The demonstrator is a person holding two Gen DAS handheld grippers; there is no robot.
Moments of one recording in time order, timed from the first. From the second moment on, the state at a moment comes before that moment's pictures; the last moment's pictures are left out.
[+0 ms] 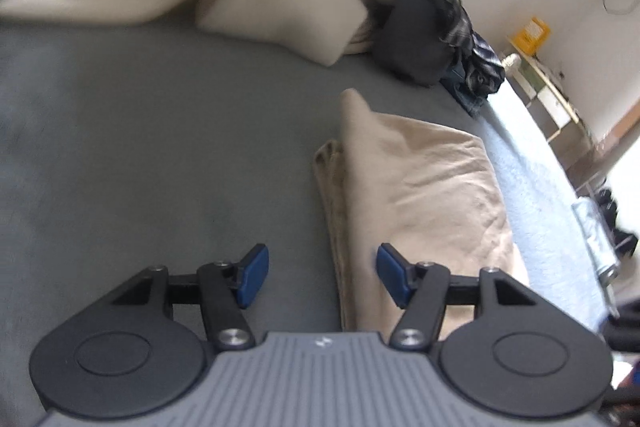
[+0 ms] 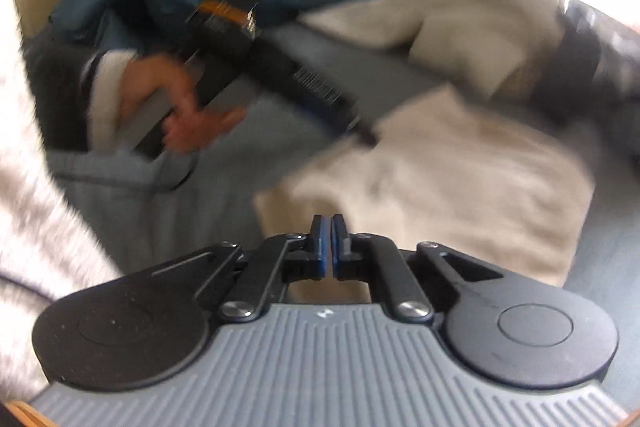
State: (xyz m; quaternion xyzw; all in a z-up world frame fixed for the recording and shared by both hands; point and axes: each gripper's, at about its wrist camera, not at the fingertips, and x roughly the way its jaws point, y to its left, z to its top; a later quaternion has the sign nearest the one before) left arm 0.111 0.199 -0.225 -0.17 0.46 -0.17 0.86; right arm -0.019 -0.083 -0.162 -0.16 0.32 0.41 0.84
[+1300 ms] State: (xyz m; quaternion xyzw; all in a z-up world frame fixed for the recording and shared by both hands) left arm 0.021 0.091 -0.185 0.17 0.36 -0.35 0.85; right arm -0.017 -0.134 -0.211 0.24 0.44 0.21 0.84
